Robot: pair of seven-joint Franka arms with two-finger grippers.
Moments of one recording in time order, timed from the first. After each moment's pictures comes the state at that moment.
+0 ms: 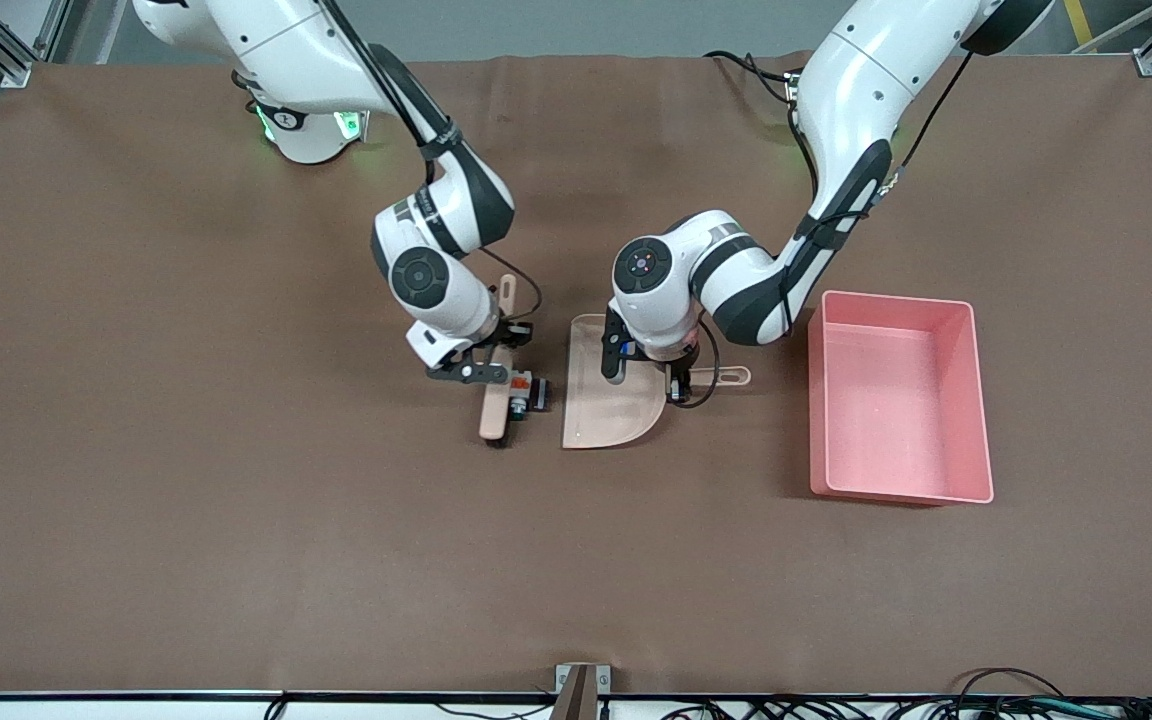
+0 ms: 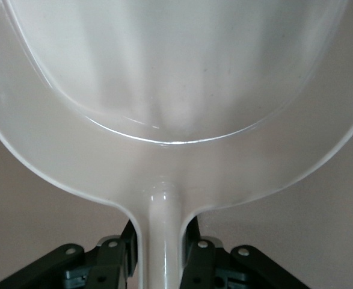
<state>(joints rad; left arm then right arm) -0.39 0.66 -0.36 -1.69 0.57 2.15 0.63 0.65 0.54 0.02 -1.89 0.32 2.38 0.53</state>
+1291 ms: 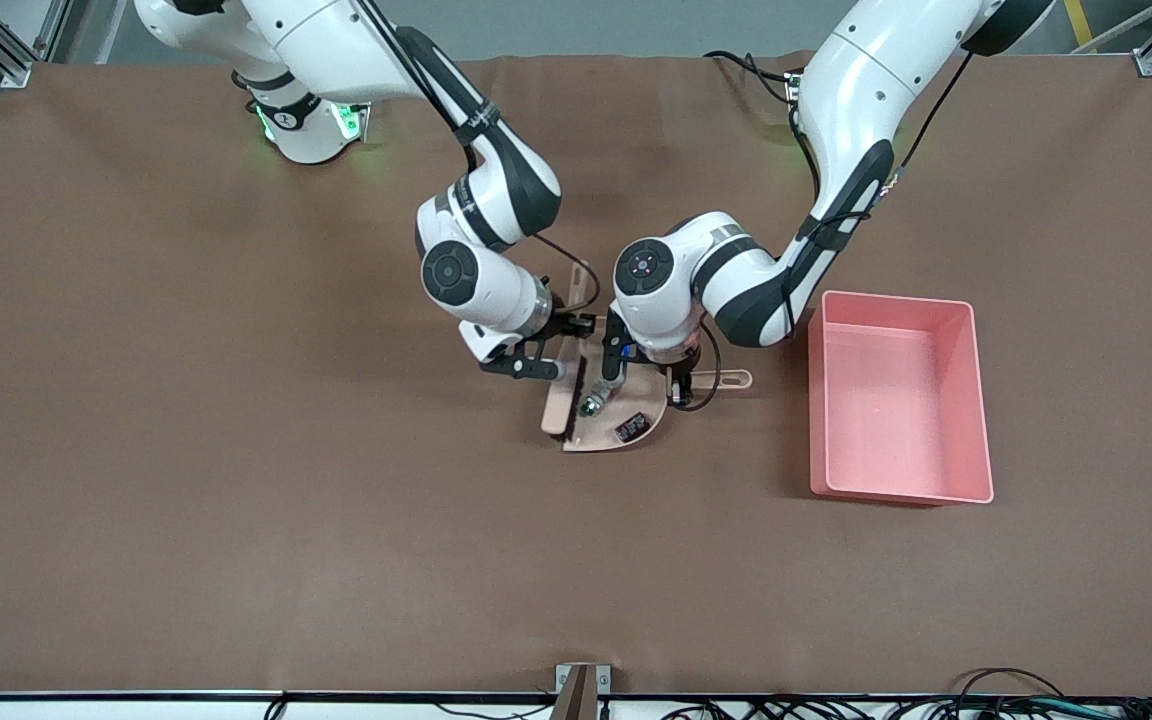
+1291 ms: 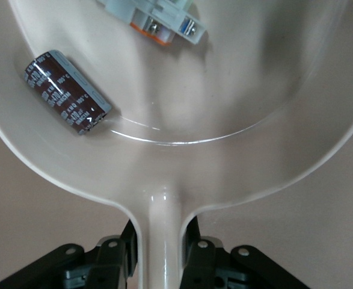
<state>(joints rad) -0.38 0.66 -0.35 -1.68 0.57 2.15 0.64 0.70 0.58 -0.01 -1.71 0.51 2.31 0.54</state>
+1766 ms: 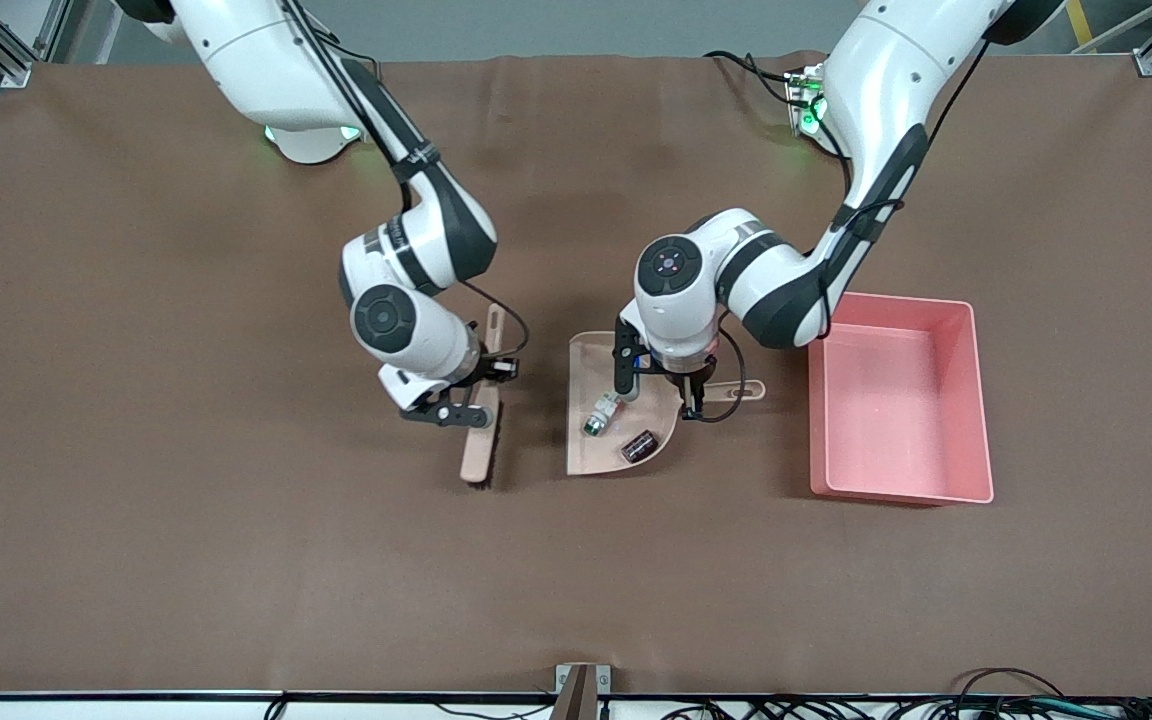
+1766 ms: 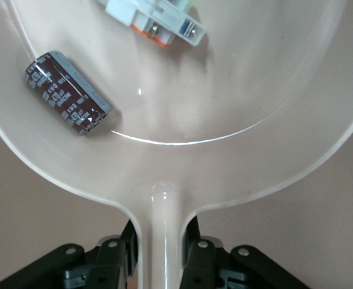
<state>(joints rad) -0.31 0.60 -0.39 -1.64 0.53 2.15 0.64 0.53 0.56 -0.01 -1.67 0.25 2.17 0.48</state>
